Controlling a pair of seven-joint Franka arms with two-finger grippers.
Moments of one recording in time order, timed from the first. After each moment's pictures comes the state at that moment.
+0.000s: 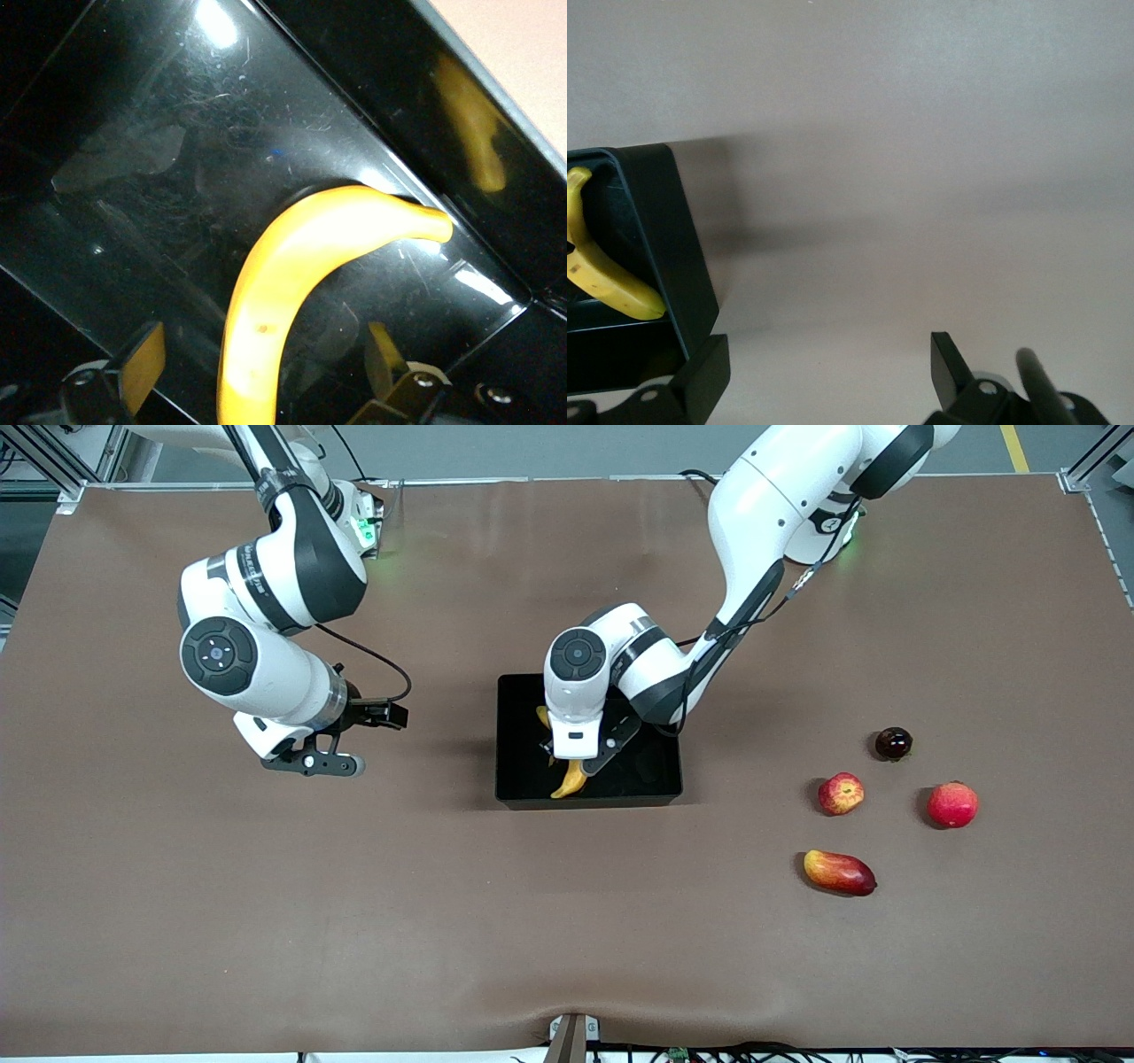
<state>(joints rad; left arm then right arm) -0.54 0.79 -0.33 -1.45 0.23 2.22 -1.71 0.29 0.26 0.07 -1.73 0.08 1.80 0.43</state>
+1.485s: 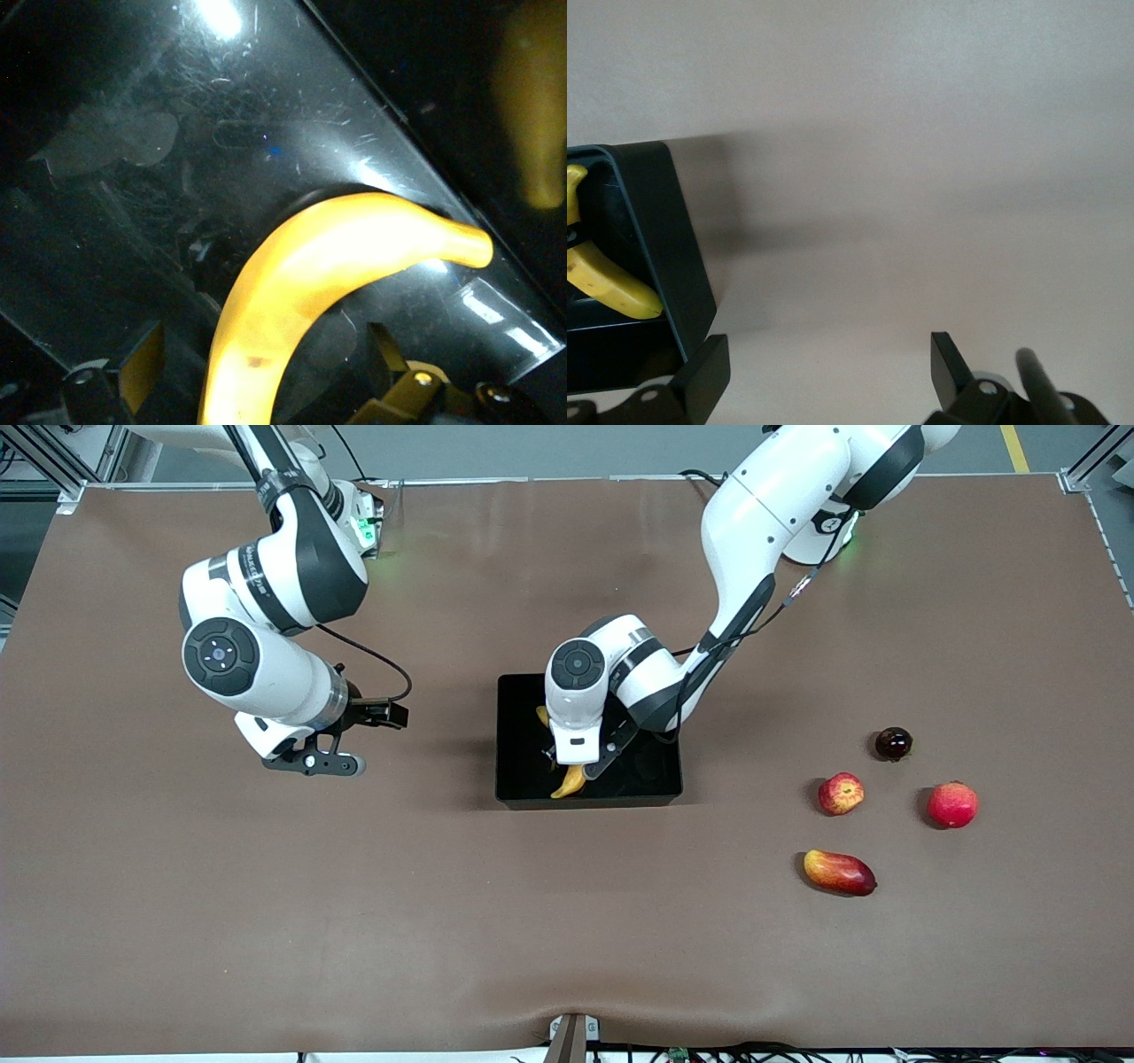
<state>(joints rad) -0.55 0.85 -0.33 -1.46 0.24 2.28 -1.79 0.29 0.26 0.07 -1.73 0.08 1.80 0.43</state>
